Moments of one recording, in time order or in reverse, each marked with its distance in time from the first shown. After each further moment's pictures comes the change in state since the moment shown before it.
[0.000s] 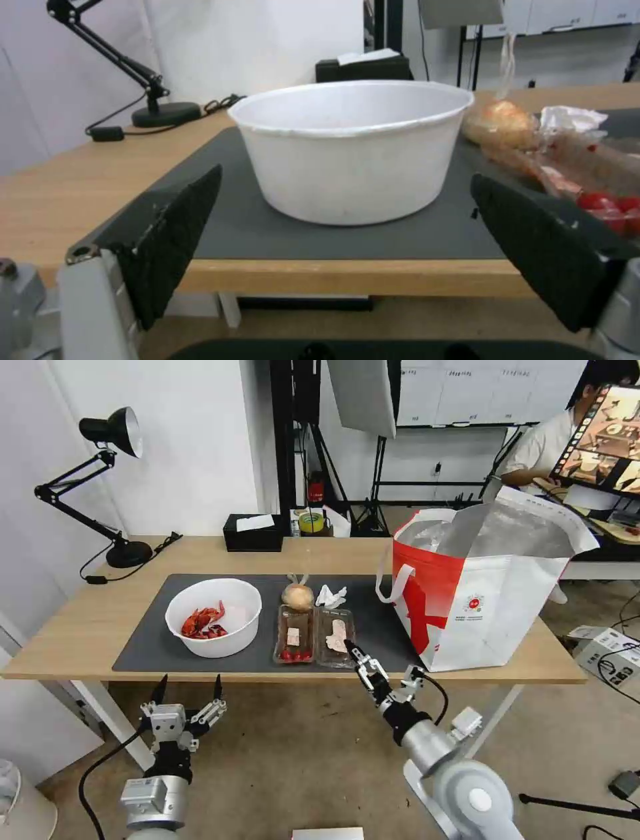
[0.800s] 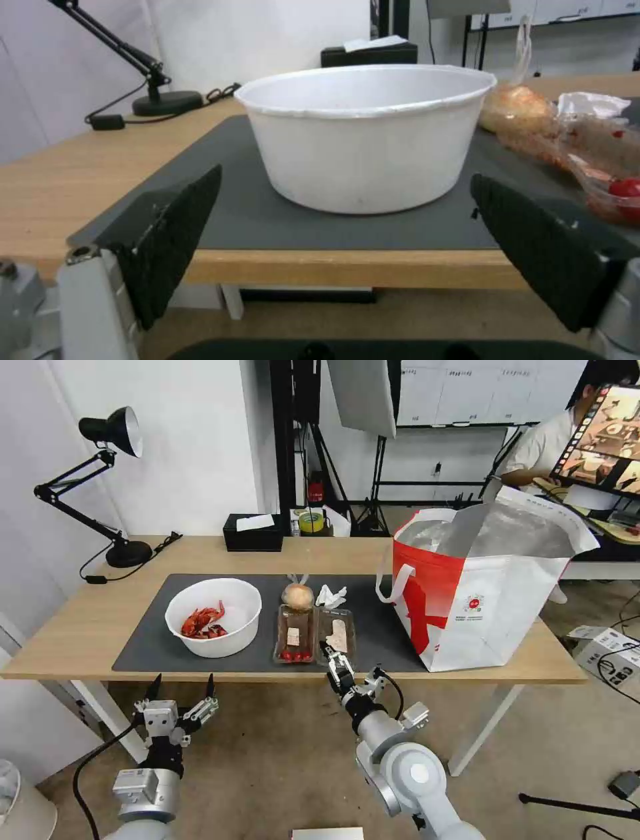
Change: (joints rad) left arm -0.031 0.024 -0.008 0.035 -0.033 0.013 -0.004; right arm 0.049 0.181 -0.044 -0.129 -0.010 0.020 0.059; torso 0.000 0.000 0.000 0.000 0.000
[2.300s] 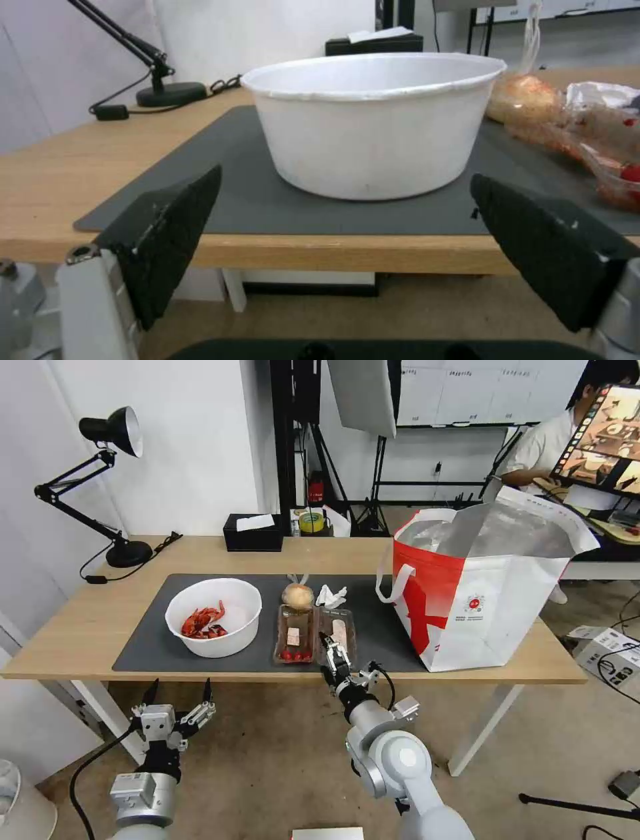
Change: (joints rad) left arm 0.006 -0.002 -0.004 0.016 -0.006 -0.007 -0.001; right arm 0.046 0.089 0.031 -0.073 0.038 0.018 0.021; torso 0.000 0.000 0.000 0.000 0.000
